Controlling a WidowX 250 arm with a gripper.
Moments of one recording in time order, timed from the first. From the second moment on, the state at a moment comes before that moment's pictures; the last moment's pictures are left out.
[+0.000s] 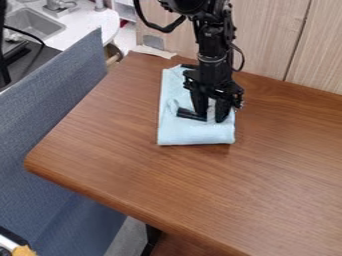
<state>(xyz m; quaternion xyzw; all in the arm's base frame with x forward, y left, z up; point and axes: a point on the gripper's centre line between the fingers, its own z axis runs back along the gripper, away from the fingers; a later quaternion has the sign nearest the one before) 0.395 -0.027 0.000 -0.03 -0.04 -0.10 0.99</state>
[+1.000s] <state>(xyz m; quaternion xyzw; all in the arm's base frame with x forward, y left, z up) 0.369 -0.025 0.091 -0.02 -0.12 -0.10 0.99</state>
